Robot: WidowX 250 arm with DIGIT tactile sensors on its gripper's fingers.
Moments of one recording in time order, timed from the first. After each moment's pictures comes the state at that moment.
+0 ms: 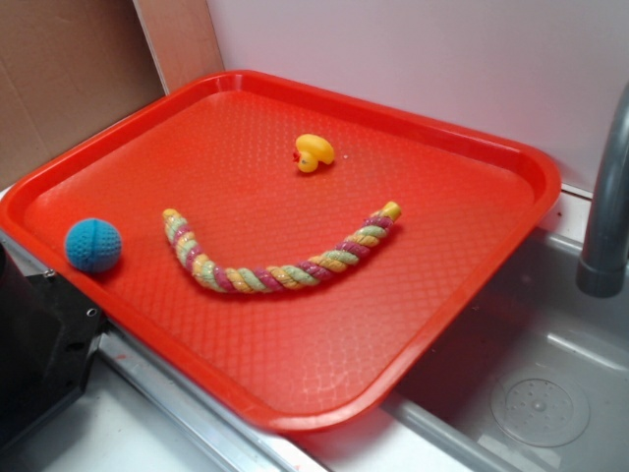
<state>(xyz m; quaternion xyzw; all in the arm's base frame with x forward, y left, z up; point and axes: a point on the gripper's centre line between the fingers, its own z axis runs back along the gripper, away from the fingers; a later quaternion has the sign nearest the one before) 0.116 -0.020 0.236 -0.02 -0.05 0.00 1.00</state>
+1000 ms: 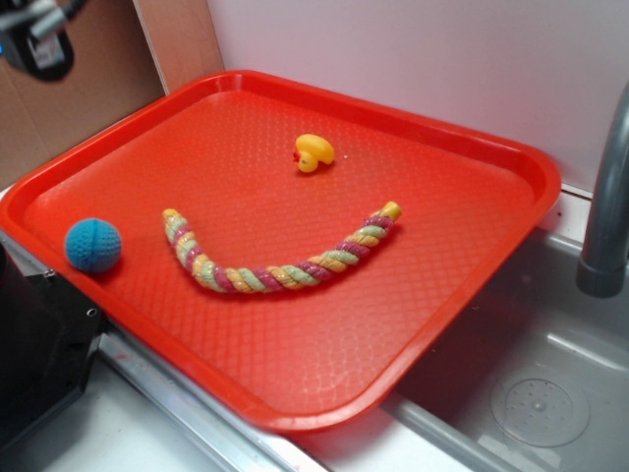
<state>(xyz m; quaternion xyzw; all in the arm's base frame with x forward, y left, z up) 0.115 0.011 0.173 -0.01 -0.01 0.05 1.00</state>
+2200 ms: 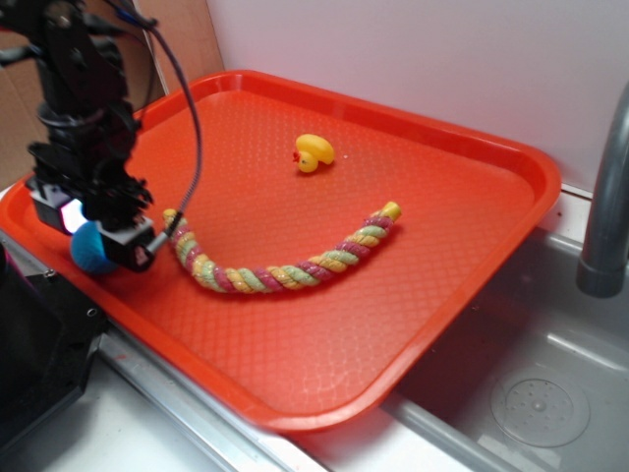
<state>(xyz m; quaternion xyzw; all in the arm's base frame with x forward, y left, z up) 0.122 0.037 0.022 0.08 0.07 0.14 0.98</state>
